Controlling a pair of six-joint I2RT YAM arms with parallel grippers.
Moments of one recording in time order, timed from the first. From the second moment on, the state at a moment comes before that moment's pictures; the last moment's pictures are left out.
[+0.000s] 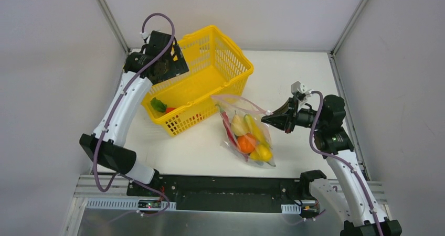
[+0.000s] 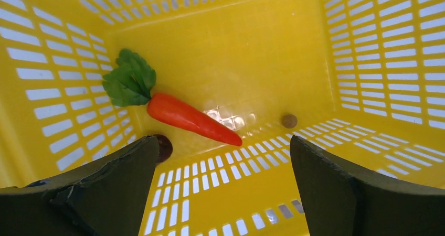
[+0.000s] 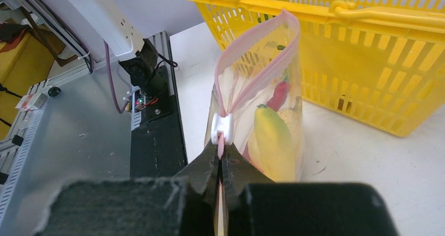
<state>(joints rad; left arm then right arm) -0.34 1.47 1.74 -1.05 -0.34 -0.57 0.21 0.74 0.71 -0.08 -1.15 0.18</state>
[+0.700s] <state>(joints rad) -0.29 1.81 1.75 -1.20 -0.38 -1.12 0.21 0.72 0.70 -0.10 -1.11 0.18</state>
